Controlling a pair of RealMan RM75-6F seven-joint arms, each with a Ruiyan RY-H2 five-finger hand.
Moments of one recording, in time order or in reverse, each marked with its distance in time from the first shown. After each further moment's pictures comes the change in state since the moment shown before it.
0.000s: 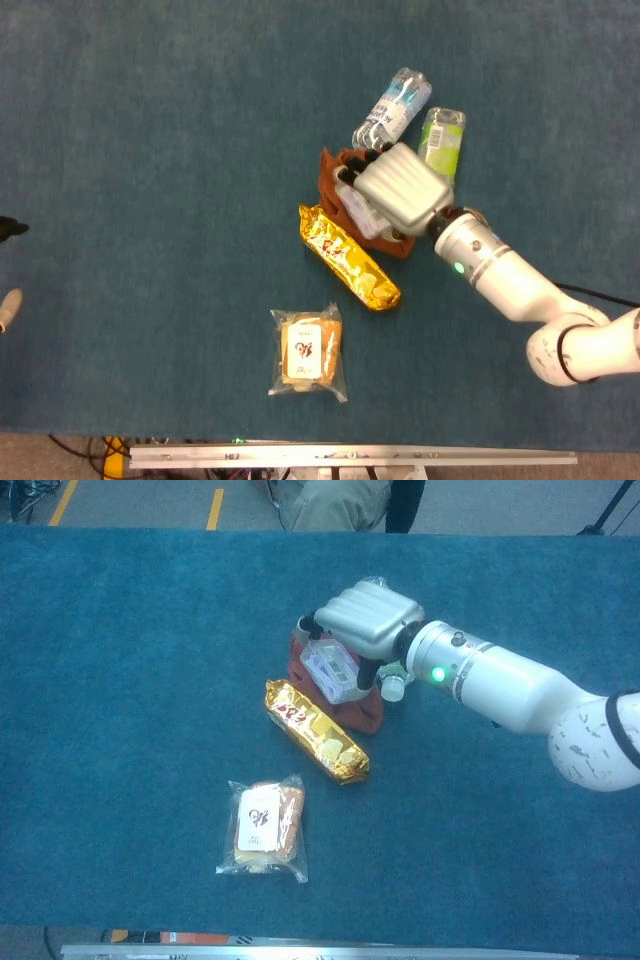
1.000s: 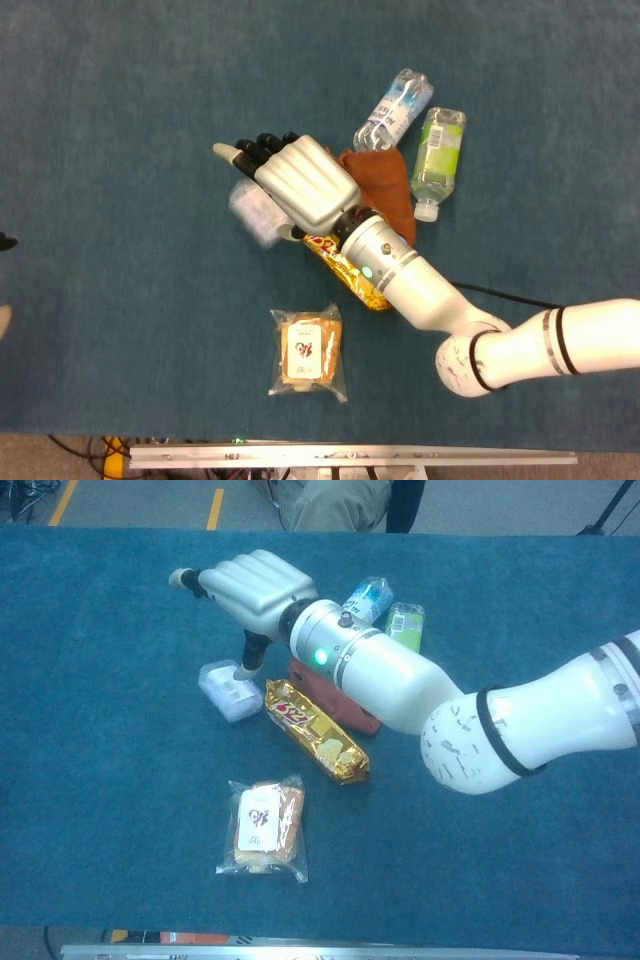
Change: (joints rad) left arm 0.056 0.053 0.023 -0.053 0.055 0.075 0.025; right arm 0.164 -0.201 0.174 0.018 0.143 0.092 -0.070
